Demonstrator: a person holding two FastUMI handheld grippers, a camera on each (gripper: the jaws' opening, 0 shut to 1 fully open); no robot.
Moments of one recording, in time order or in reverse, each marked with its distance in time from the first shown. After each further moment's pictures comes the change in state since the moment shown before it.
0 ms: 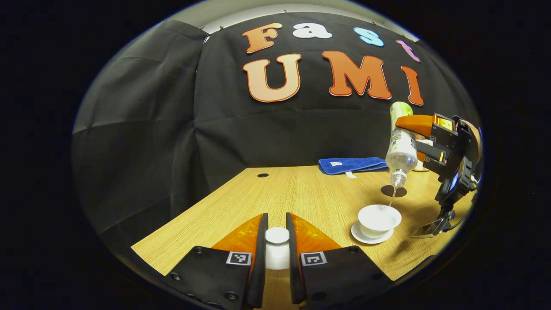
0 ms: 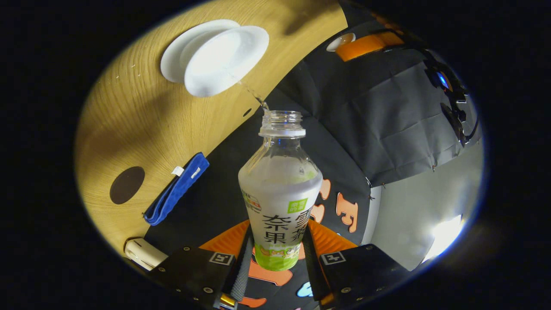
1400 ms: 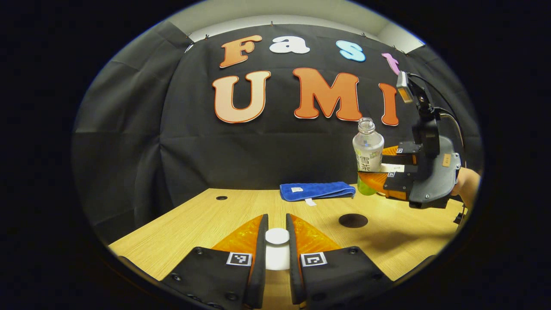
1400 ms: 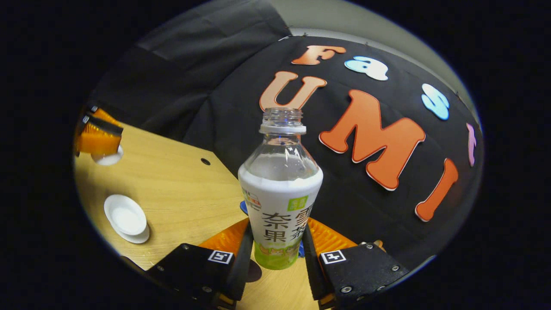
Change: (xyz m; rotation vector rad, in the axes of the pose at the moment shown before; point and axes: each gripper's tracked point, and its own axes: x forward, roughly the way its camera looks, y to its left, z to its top) left arm 0.016 -0.114 0.067 -0.056 -0.138 -0.188; right arm -0.003 0.068 -0.071 1.678 0.349 0.256
